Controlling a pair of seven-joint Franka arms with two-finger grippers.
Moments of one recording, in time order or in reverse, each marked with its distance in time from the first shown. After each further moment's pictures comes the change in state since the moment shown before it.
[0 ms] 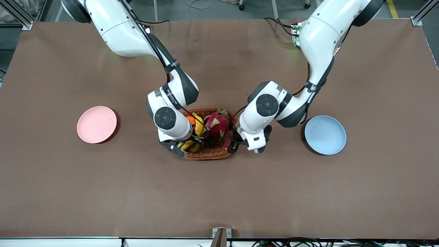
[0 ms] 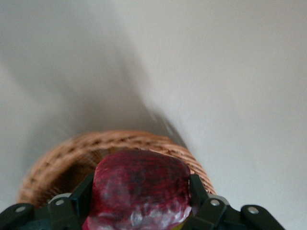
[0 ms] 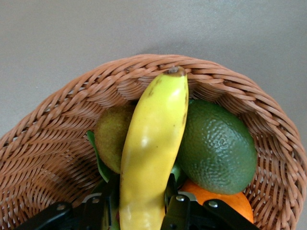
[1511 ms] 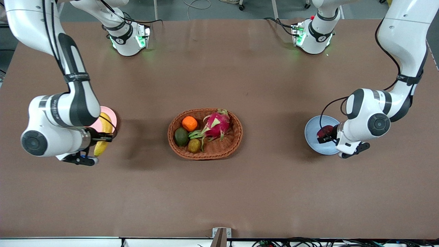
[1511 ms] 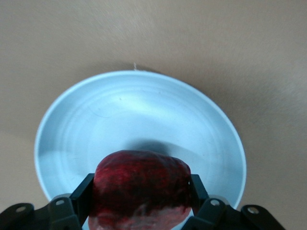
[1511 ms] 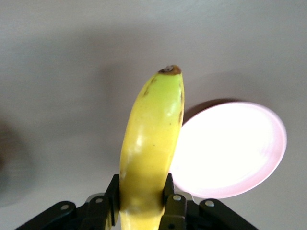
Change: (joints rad) left arm 0.594 -0.170 0.006 -0.475 0.088 -0.056 1.171; right arm -0.517 -0.227 -0.041 -0.127 -0.149 -0.383 -0.912
